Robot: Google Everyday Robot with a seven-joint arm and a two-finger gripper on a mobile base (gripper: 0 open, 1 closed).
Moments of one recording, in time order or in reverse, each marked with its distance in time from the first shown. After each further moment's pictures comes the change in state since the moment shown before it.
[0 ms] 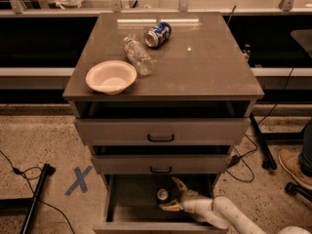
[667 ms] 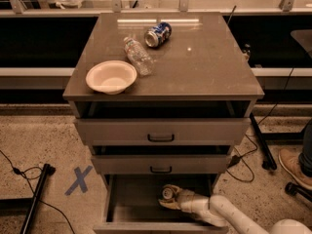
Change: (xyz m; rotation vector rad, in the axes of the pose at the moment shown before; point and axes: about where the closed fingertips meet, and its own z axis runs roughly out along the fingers) arm 0.013 0.006 0.012 -0.025 0.075 -0.022
